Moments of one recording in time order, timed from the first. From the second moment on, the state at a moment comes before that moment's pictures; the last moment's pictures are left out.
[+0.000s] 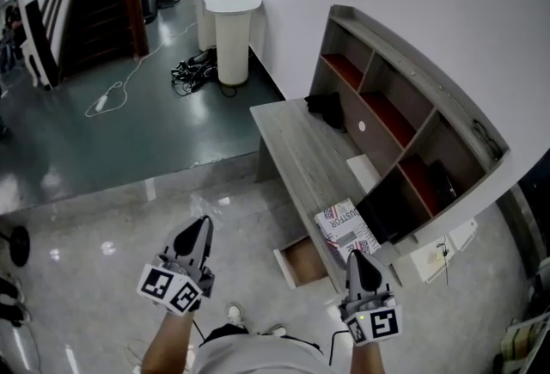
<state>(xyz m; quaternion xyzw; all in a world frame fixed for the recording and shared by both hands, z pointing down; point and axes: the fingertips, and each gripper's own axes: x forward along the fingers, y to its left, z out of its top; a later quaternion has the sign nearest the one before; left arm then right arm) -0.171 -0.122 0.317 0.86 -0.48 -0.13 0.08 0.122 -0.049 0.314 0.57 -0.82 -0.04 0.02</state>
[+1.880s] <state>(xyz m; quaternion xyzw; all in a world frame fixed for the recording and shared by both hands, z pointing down) -0.183 -0.128 0.302 0.90 -0.42 -0.14 0.06 0.113 -0.087 0.311 0.63 -0.78 -0.04 0.05</state>
